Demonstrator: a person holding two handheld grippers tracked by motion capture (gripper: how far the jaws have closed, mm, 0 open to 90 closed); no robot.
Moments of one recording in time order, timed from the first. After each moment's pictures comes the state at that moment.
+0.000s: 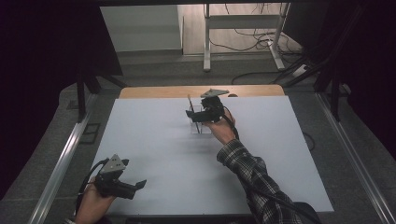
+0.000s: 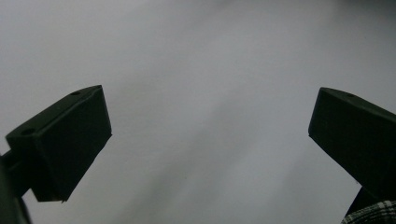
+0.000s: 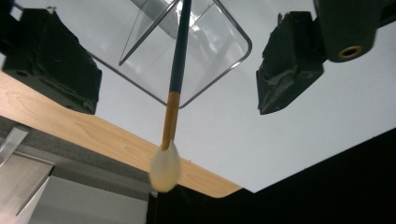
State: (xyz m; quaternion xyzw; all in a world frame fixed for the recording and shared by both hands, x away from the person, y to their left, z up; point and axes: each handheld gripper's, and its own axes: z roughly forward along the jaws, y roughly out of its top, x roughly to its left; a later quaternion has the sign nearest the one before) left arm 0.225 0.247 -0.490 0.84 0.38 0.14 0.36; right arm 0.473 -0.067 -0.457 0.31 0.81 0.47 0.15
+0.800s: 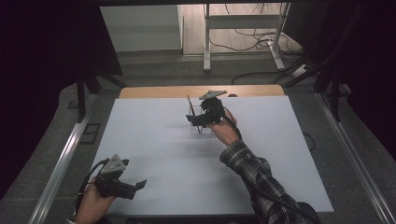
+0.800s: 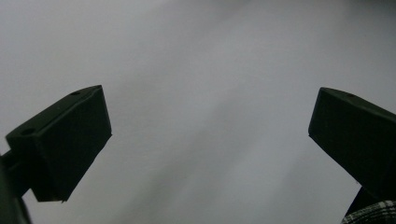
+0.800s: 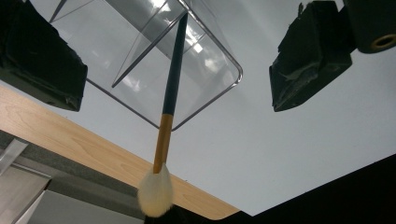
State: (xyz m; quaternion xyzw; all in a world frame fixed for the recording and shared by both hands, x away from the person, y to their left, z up) left arm 0.225 0.247 -0.490 0.84 0.38 0.14 0.36; right arm 0.466 -0.067 -0.454 0.31 0.83 0.44 0.15
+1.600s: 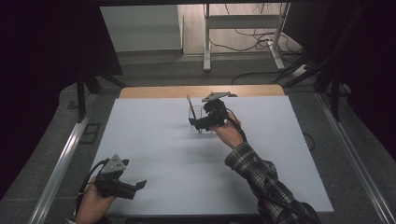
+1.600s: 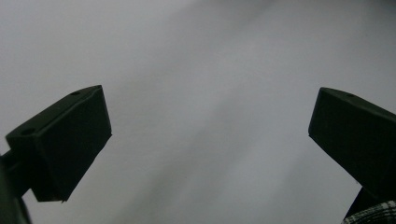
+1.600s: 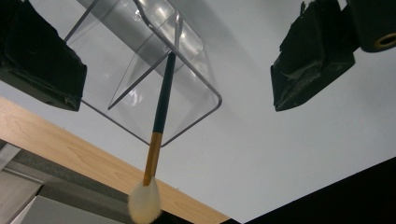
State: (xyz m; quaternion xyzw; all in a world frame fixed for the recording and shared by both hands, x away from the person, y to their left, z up) left arm 0.225 0.247 -0.490 0.84 0.38 0.14 0.36; right arm 0.451 -0.077 -0.445 0.30 0.84 0.43 0.14
